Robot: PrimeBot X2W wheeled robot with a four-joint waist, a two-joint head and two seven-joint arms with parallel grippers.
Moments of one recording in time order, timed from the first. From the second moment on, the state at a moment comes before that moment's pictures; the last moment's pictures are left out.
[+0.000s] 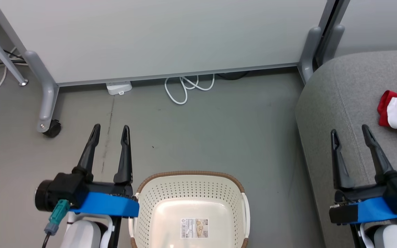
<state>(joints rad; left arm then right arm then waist) -0.17 0.09 -0.15 0.17 -0.22 -0.10 -0.26 -0.10 -0.06 -0.09 0.04 -0.02 0.13 -0.26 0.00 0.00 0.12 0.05</state>
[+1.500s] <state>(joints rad) -0.02 0.05 -0.11 0.29 -0.26 -0.12 -0.24 -0.03 -0.05 -0.10 0.20 0.15 0.13 -0.23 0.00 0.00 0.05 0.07</state>
